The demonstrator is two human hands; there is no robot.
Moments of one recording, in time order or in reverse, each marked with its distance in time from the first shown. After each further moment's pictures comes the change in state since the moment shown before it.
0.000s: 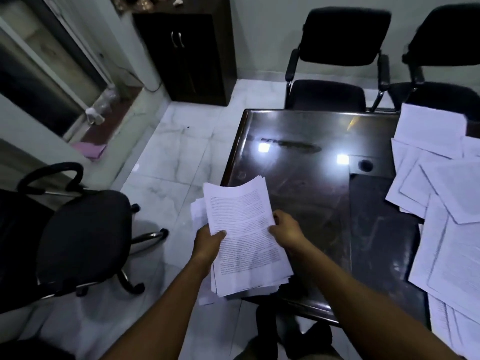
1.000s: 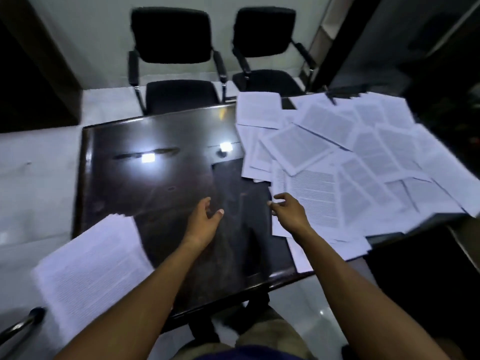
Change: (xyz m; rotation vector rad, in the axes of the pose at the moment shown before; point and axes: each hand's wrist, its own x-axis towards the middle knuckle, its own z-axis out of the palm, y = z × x) left_hand -0.034 0.049 0.280 0.442 -0.461 0.344; right_hand -0.111 0.165 -0.226 0.285 0.618 0.273
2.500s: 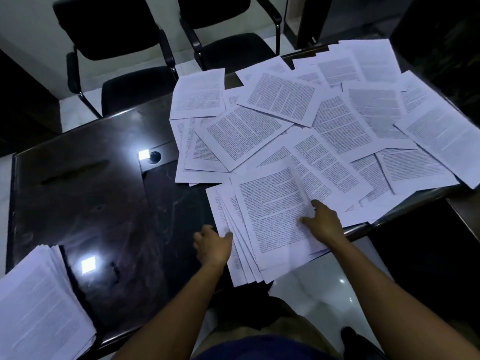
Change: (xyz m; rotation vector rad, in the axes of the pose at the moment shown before) left_hand -0.009 0.048 0.267 0.402 0.109 -0.355; right_hand 0.111 0.201 -0.220 -0.186 -0.081 0.076
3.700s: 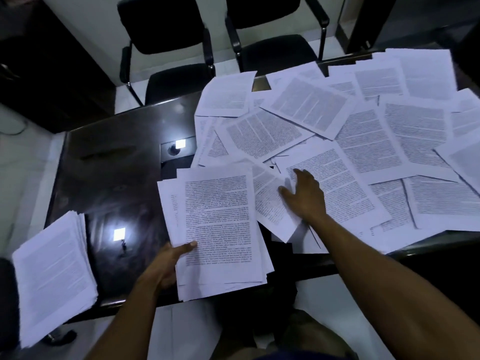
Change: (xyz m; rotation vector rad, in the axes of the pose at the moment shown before) left_hand -0.028 -0.055 -0.074 -0.946 -0.286 -0.149; right_hand 0.103 -0.052 0.004 -0.207 0.069 -0.340
